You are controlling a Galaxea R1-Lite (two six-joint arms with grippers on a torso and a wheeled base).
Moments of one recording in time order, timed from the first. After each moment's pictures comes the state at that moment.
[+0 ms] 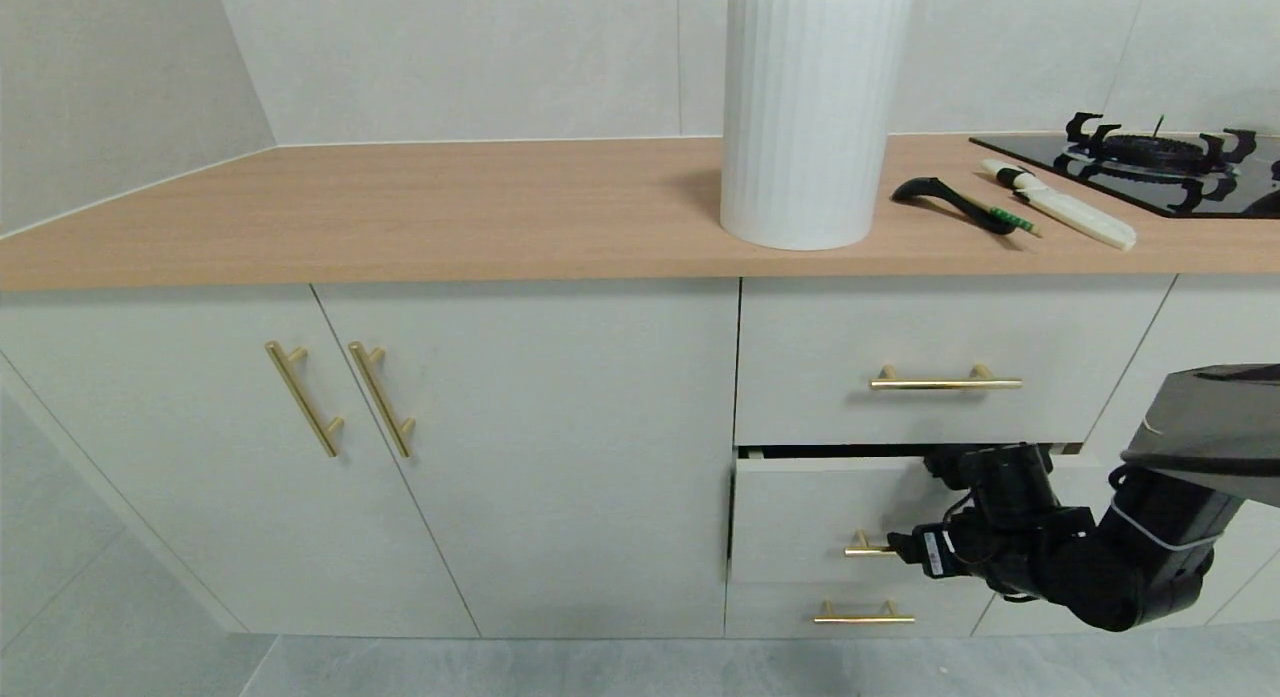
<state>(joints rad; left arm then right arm) 0.00 0.00 0.00 0.00 0.02 0.00 0.23 2.25 -0.67 -0.77 -0.14 0.03</state>
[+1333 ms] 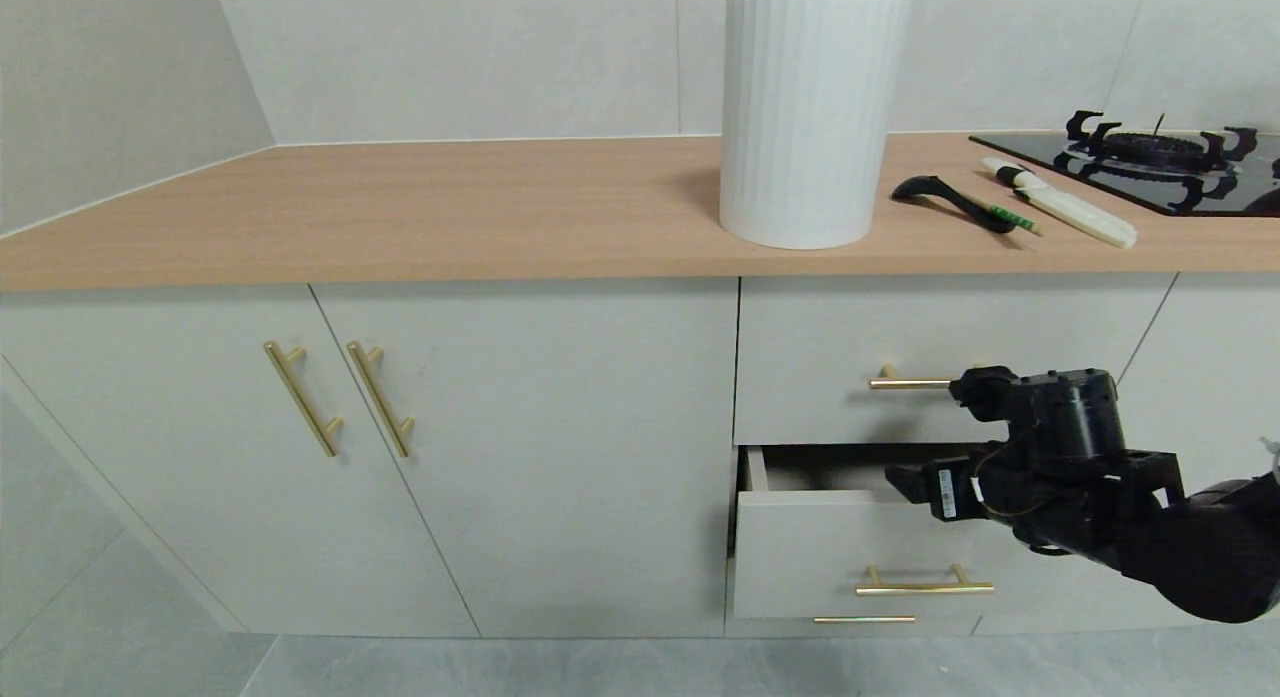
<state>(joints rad) 0.00 0.00 0.00 0.00 0.02 0.00 0.33 1.89 -0.66 -0.69 -0.20 0.09</state>
